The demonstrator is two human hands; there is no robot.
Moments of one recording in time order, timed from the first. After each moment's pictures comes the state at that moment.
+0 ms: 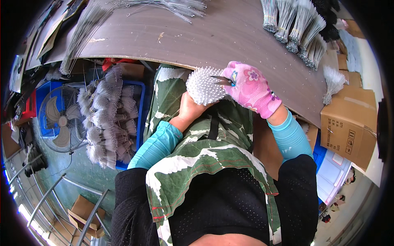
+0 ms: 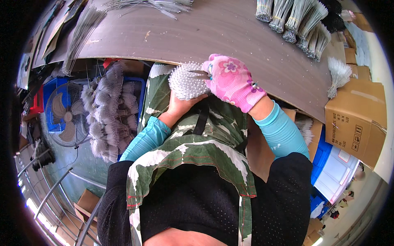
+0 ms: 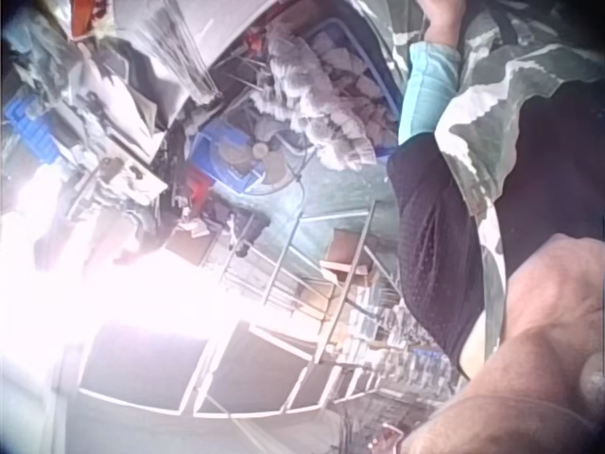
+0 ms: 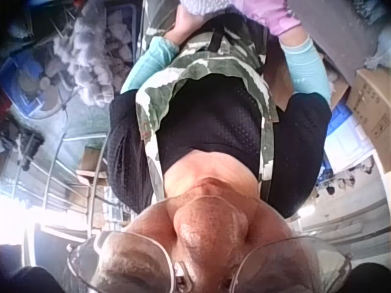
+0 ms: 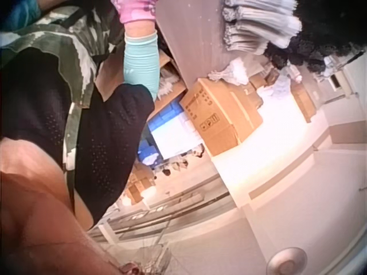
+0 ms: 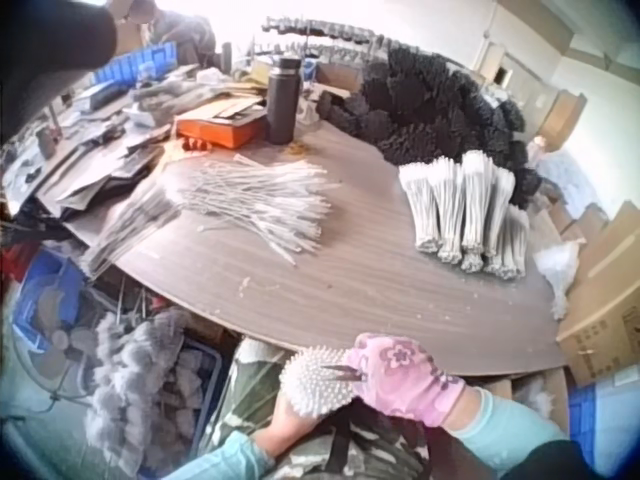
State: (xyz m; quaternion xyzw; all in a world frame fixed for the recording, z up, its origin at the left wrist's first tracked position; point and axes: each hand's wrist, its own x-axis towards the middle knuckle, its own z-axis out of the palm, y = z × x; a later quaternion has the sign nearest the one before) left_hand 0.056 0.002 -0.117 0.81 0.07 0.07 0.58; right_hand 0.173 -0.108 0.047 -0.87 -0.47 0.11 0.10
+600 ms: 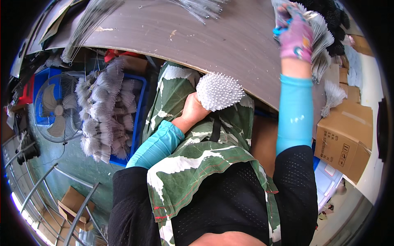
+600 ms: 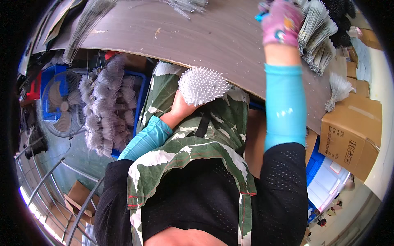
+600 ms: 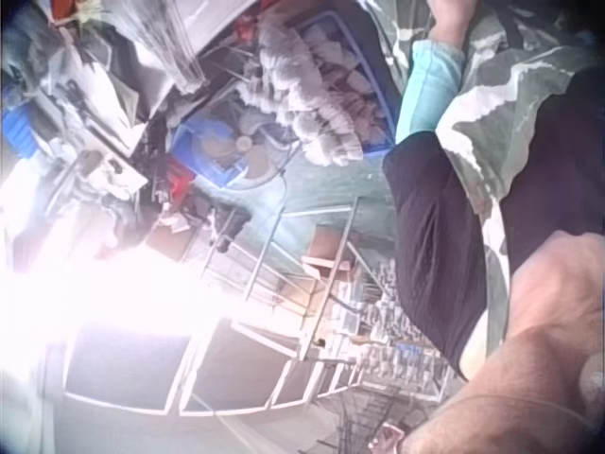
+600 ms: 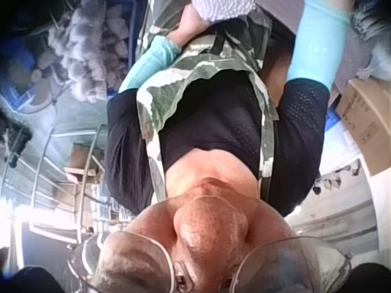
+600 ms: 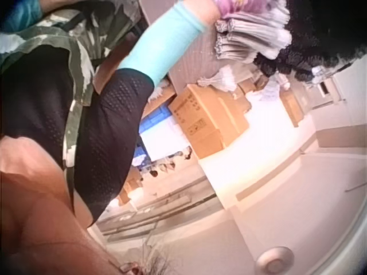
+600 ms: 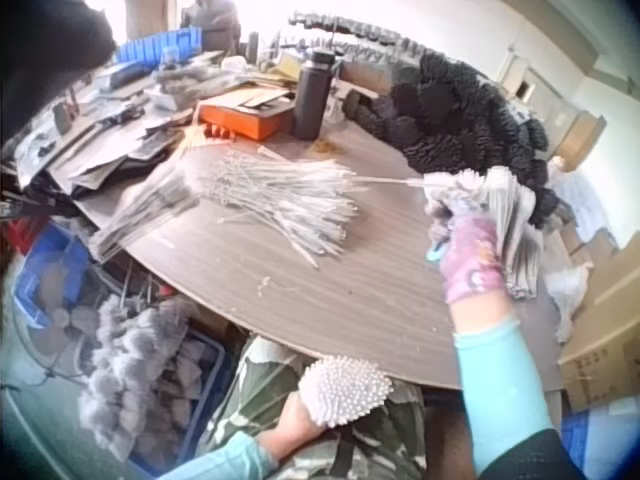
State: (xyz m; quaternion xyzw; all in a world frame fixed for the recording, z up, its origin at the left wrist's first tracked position) left_hand 0.053 -0.002 -0.137 0.80 0.08 0.14 0.58; right_hand 0.307 -0.043 0.095 -0.65 -0.04 0.05 0.76
